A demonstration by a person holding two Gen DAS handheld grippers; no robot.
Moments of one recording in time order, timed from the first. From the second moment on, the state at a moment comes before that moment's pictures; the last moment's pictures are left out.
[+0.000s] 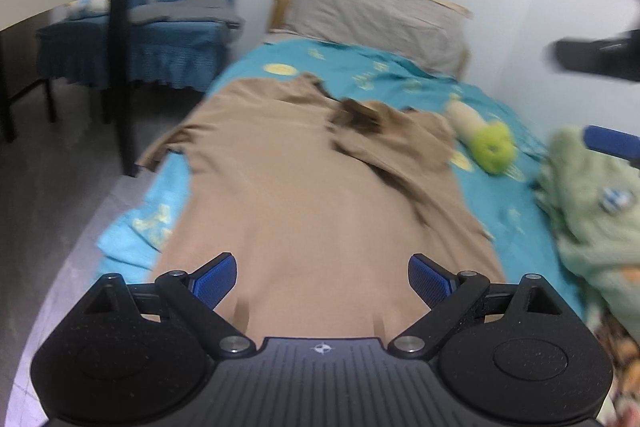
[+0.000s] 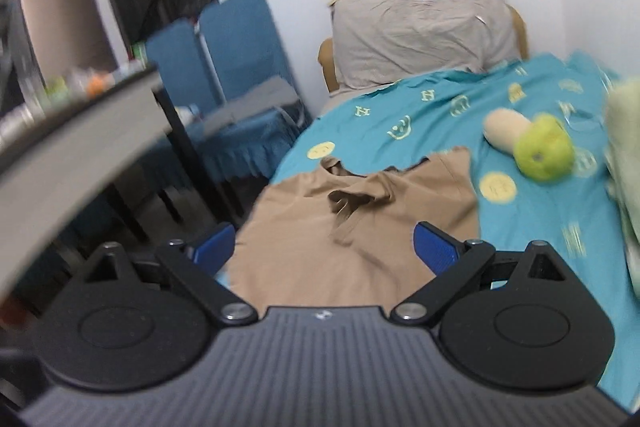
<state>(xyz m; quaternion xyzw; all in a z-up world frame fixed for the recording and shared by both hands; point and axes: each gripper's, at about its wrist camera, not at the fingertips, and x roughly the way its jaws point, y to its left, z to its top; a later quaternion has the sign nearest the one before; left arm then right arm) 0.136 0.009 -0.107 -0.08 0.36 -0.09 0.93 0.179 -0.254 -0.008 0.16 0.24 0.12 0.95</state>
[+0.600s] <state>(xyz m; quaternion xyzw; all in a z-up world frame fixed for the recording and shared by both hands) 0.070 -0.081 -0.161 -0.15 0.50 -0.32 0.79 0.107 -0.375 -0.035 0.29 0.25 0.03 0.93</state>
